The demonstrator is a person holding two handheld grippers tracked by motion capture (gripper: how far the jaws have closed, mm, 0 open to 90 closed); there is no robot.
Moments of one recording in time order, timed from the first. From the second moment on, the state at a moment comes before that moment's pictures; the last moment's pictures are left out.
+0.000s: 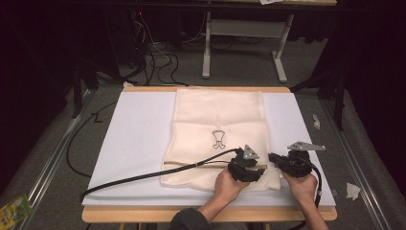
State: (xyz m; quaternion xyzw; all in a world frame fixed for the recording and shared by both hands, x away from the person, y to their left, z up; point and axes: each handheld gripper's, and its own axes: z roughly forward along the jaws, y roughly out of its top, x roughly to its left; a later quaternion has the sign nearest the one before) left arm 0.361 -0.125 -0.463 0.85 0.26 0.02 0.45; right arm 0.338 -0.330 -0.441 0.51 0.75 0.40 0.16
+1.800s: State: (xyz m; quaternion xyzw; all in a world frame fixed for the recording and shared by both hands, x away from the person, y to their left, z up) left arm 0.366 -0.130 -0.468 0.84 0.24 -0.02 0.48; right arm 0.340 -0.325 -0.438 0.50 0.75 0.42 0.14
